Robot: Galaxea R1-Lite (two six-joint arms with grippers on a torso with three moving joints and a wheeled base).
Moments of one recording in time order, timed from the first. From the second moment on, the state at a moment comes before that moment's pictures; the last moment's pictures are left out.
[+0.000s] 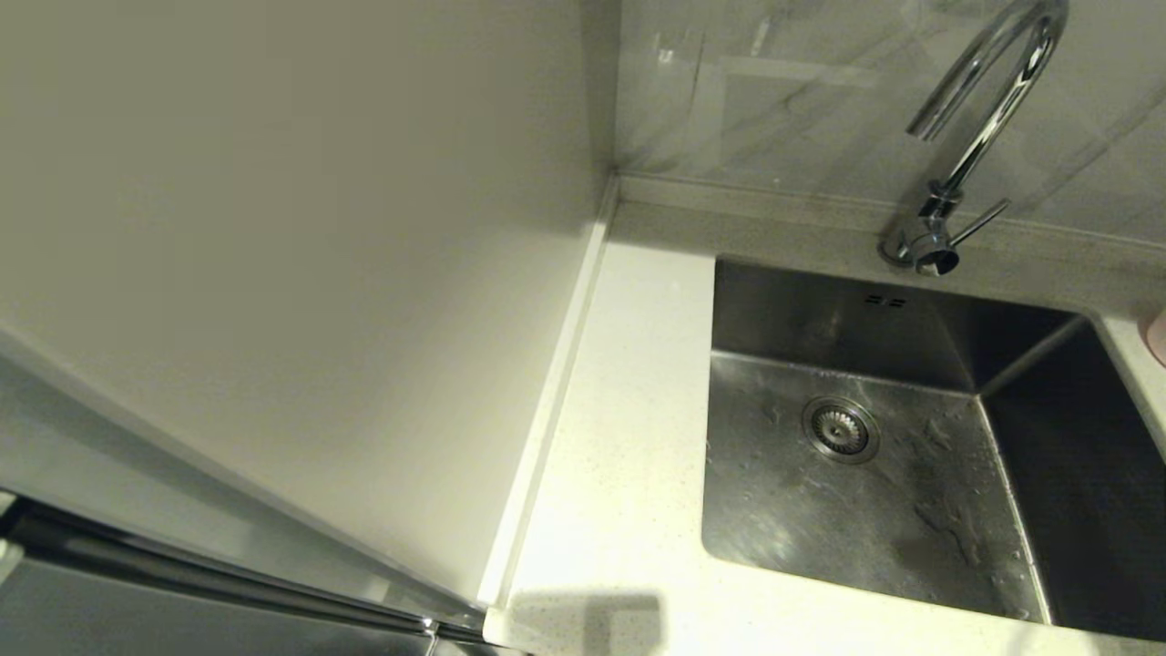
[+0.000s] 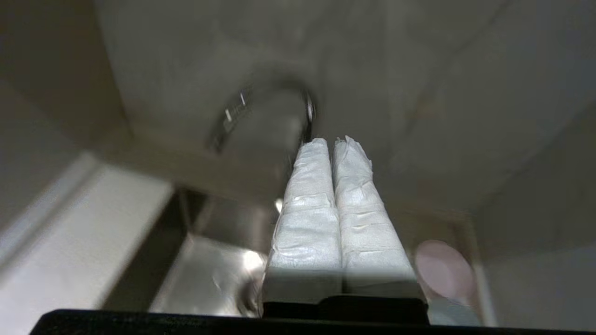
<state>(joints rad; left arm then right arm) 0.00 0.00 0.00 -0.01 0.00 -0.01 -0.01 0.89 -1.54 0.37 -0.08 -0.14</state>
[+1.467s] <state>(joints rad) 0.00 0.00 0.00 -0.01 0.00 -0.01 -0.70 1.80 -1.98 1.00 0.00 -0.58</state>
